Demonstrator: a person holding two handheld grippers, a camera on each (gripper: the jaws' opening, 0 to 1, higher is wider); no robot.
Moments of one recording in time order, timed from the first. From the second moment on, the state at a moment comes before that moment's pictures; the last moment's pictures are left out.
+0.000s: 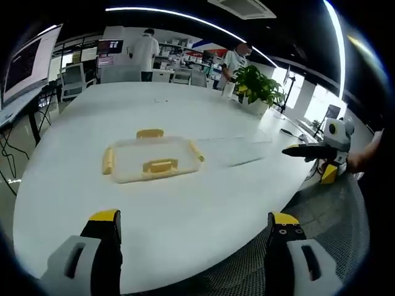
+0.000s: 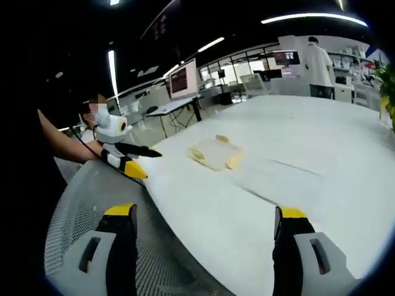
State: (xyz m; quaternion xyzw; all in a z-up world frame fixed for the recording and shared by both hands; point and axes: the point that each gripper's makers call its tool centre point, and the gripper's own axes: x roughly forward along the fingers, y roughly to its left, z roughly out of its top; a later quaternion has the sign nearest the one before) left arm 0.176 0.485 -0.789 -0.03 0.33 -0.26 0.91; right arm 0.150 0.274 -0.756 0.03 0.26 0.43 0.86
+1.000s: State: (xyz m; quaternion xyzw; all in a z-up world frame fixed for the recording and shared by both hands) left arm 0.178 0.482 -0.783 -0.02 0.32 -0.27 0.91; right arm 0.142 0.281 -0.760 0.01 0.28 0.46 0.84
